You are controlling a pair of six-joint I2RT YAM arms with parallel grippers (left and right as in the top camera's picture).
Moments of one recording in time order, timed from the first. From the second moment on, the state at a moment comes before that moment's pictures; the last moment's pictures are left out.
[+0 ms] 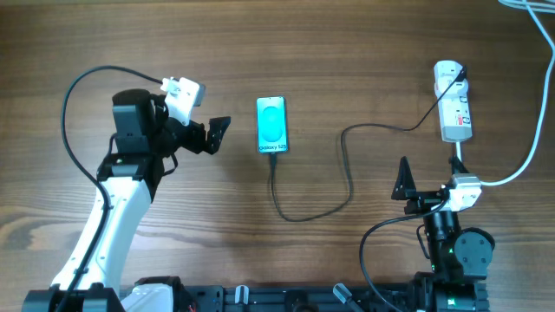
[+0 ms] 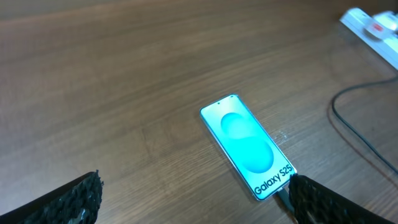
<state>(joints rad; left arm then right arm) 0.01 1.32 0.77 -0.13 0.50 0.20 -0.07 0.02 0.01 0.00 -0.11 0.07</state>
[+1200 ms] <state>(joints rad) 0.01 0.82 0.02 0.10 0.33 0.00 -0.07 0.02 0.01 0.00 -0.11 0.07</state>
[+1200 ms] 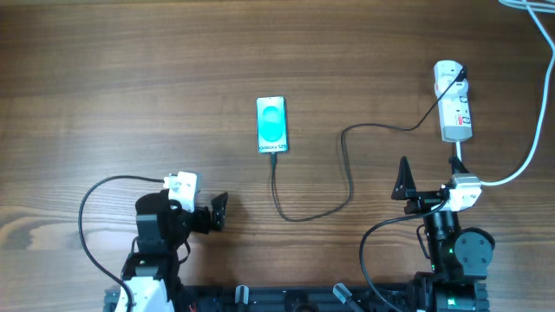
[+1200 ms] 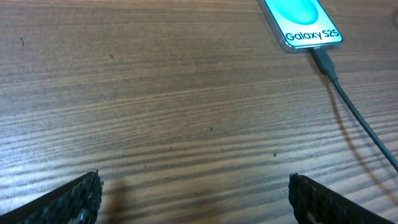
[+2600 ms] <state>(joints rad) 0.08 0.01 0.01 -0.05 0.25 0.10 -0.07 0.02 0.01 0.00 -0.11 0.07</state>
